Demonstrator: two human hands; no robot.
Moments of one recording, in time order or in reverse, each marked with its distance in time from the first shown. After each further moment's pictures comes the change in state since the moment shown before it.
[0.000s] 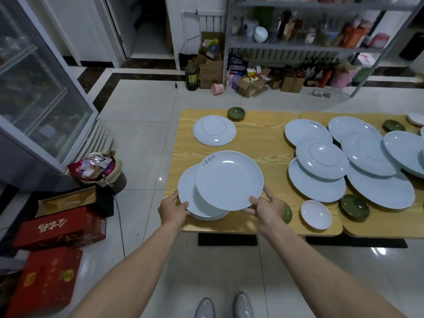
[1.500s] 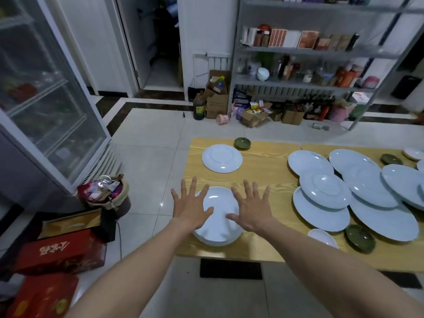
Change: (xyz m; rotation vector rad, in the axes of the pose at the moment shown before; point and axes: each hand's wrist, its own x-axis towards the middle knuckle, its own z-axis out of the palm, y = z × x) left_hand -0.008 0.089 -0.008 1.394 -0.208 0.648; right_hand 0.007 -0.032 0.058 -2.041 -0.158 -0.838
